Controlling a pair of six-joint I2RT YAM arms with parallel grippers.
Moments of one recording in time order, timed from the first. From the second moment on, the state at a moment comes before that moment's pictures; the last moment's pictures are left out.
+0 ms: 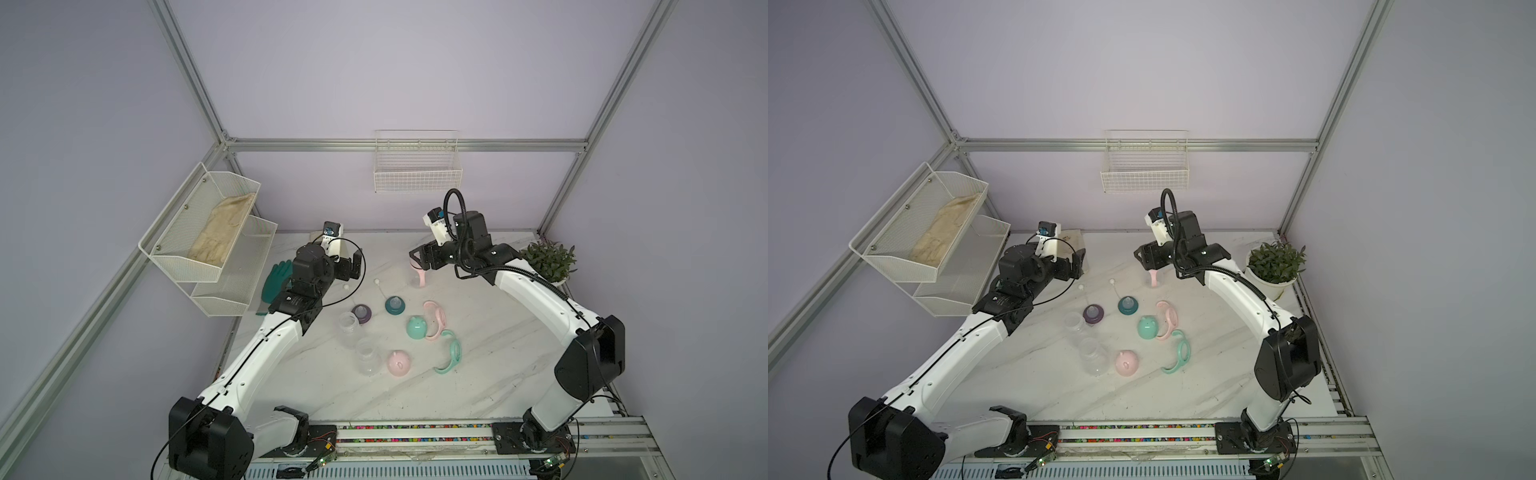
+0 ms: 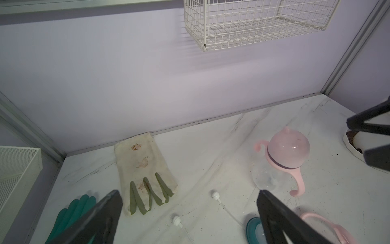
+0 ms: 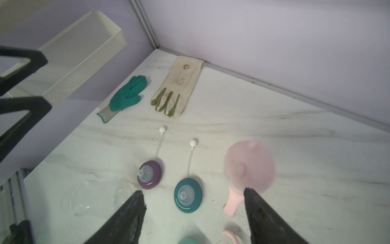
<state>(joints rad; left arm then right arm) -0.29 1.20 1.02 -0.08 -0.08 0.03 0.50 1.67 1.54 -0.45 -0.31 0.06</state>
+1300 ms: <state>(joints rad) -0.19 1.12 0.93 -0.15 -0.14 -0.03 1.08 1.74 1.22 -0.26 -0.12 0.10</state>
